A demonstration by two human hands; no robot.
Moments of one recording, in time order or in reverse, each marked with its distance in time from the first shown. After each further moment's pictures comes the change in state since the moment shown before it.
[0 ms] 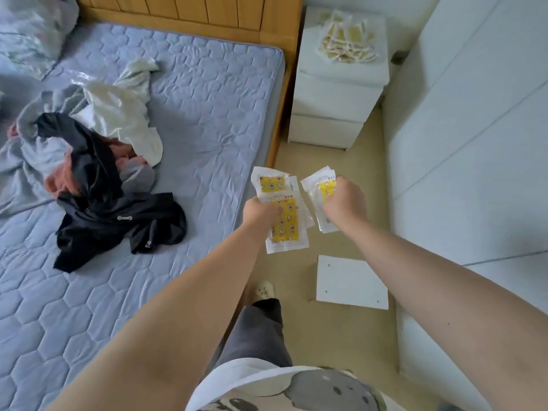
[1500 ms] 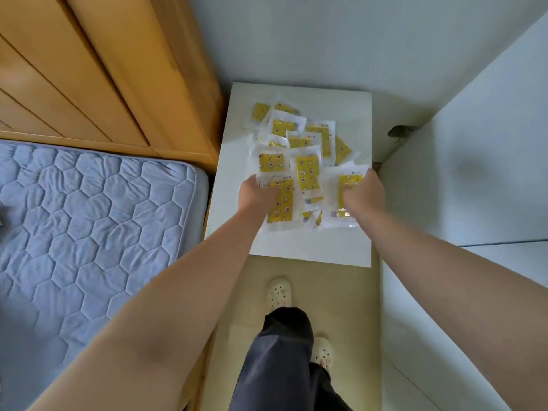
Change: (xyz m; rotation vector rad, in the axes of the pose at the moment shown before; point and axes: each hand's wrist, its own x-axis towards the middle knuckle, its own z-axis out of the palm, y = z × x) left_hand 0.617 0.545 0.391 0.158 0.021 0.126; right_hand 0.899 0.063 -0.095 0.341 -0.061 0.370
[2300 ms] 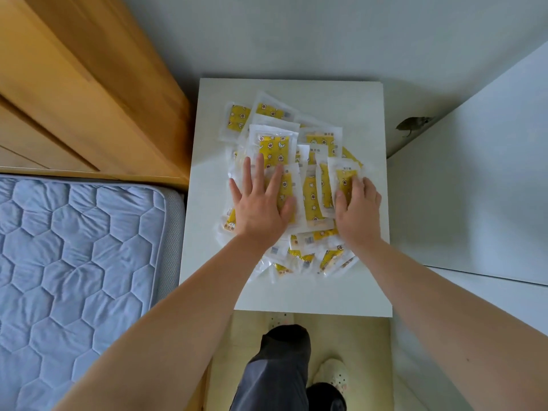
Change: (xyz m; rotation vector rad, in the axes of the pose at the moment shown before) left_hand 0.118 -0.031 0.052 1.097 0.053 0.604; right_hand 0.098 0.040 0.076 -0.280 0.072 -0.261
